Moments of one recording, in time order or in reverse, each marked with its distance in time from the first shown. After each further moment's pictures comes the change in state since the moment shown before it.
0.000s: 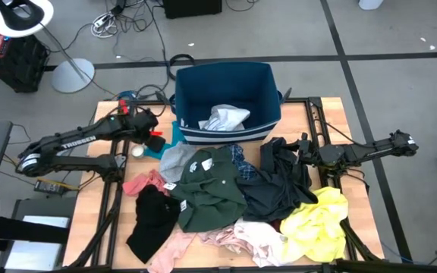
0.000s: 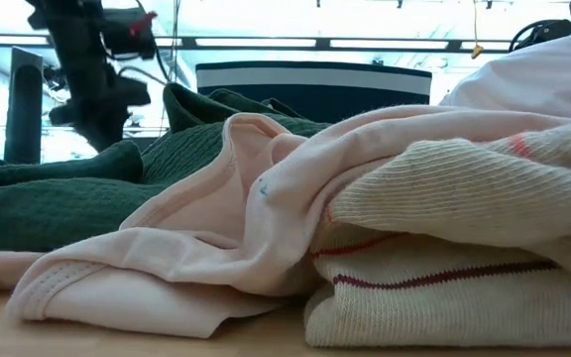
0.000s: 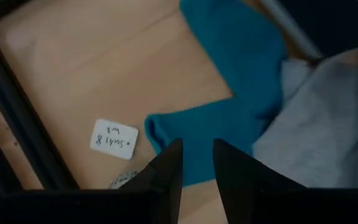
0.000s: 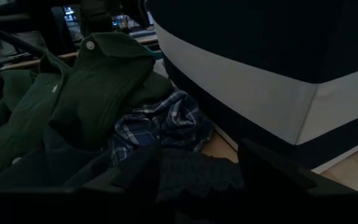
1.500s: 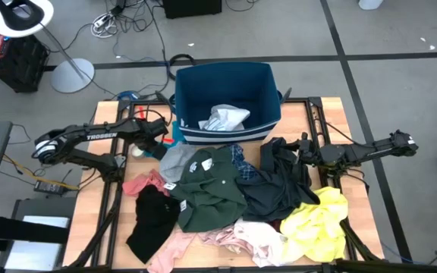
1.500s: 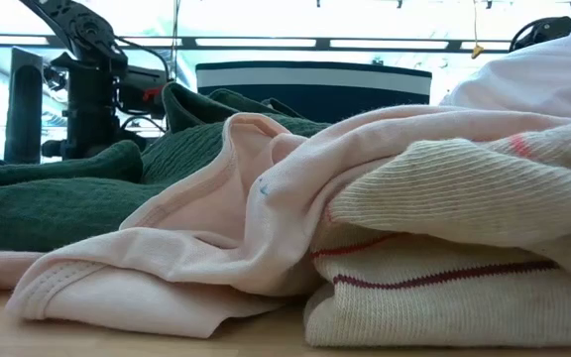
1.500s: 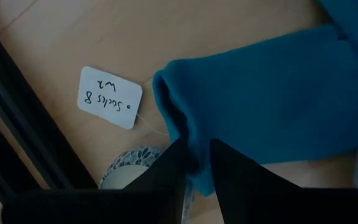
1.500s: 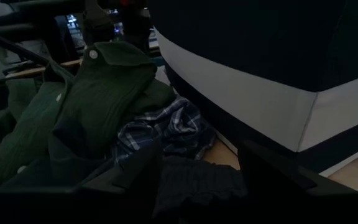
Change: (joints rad) left arm 0.013 0.259 -0.092 0.040 -0.011 -0.004; right arm 0.000 0.000 0.000 0.025 0.000 0.000
